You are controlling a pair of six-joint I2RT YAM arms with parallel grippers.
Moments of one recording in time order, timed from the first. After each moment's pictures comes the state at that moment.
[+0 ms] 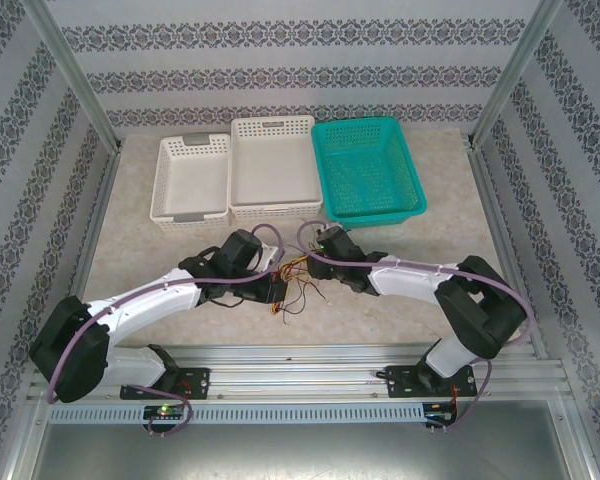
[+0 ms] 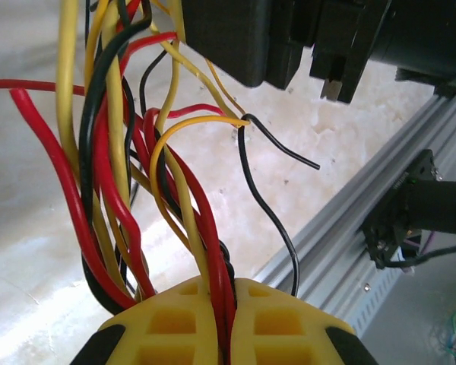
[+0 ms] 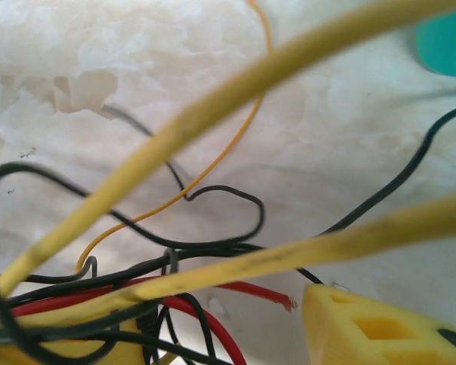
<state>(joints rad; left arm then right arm) -0.69 1.29 0.75 -0.38 0.48 -0.55 0.71 1.55 0.74 -0.07 0.13 0.47</state>
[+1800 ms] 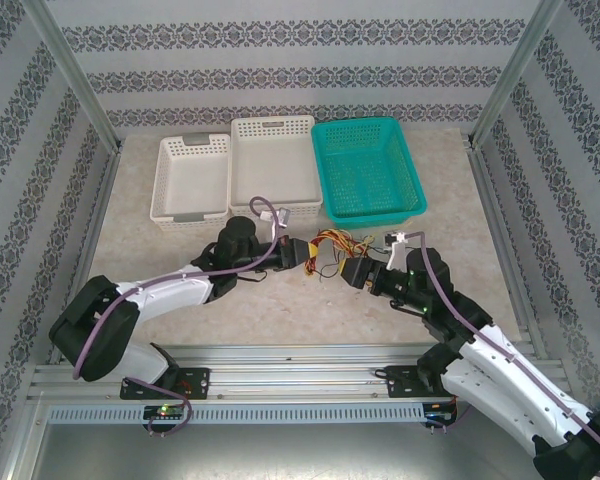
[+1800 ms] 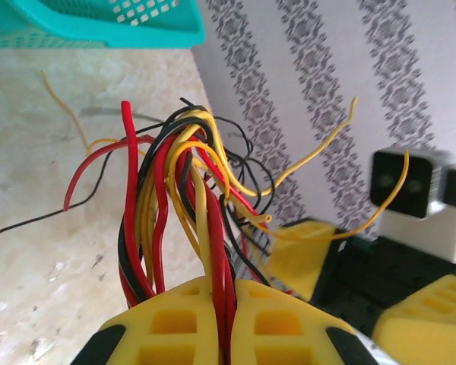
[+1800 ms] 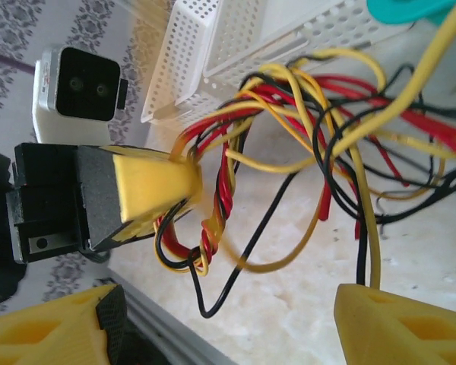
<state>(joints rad) -0.65 1.43 0.66 0.54 0.58 -1.02 0.58 0.62 0.49 -0.28 -0.31 0.88</state>
